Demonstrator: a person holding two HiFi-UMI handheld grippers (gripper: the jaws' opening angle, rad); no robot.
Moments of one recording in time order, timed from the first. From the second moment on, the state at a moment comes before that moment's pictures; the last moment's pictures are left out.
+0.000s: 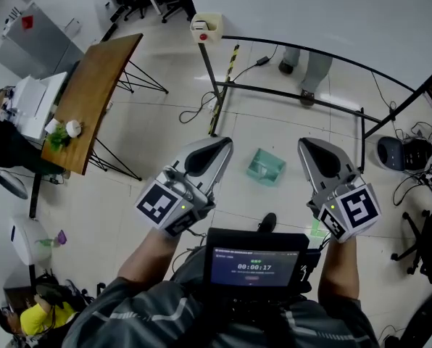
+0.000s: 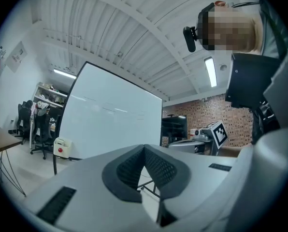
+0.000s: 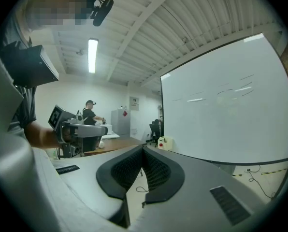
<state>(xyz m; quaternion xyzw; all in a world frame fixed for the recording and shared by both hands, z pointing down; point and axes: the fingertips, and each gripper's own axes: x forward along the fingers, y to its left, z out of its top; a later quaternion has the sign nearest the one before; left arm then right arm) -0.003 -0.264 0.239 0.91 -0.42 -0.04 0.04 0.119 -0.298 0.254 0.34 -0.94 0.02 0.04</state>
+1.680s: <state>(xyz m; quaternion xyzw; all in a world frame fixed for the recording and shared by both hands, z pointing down) -0.070 0.163 0.197 0.94 -0.32 -0.07 0.04 0.065 0.155 0.186 0.44 -0.90 0.01 0.03</state>
